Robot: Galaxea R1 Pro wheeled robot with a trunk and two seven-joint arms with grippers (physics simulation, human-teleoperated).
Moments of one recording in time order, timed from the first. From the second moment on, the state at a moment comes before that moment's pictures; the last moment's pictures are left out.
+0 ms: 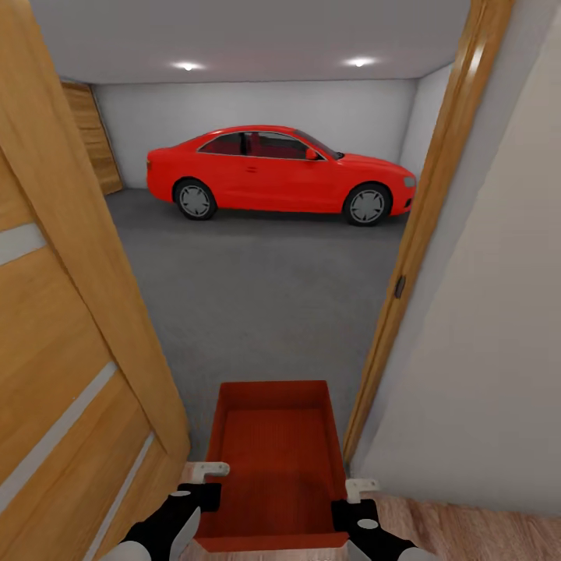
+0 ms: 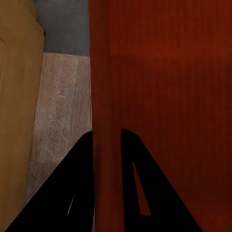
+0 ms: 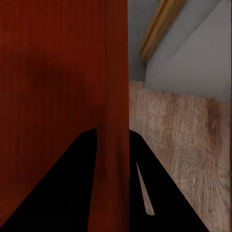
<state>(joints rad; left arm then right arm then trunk) -0.55 -0.08 -0.06 -0.31 0.04 0.15 0.10 -0.60 0.12 1.17 -0.05 -1.08 -0.15 -0.24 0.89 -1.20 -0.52</state>
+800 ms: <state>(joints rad) -0.54 -0.07 -0.06 -0.31 0.04 0.15 0.10 -0.60 0.13 1.17 -0.05 -1.08 -0.14 -0.25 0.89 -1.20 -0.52</state>
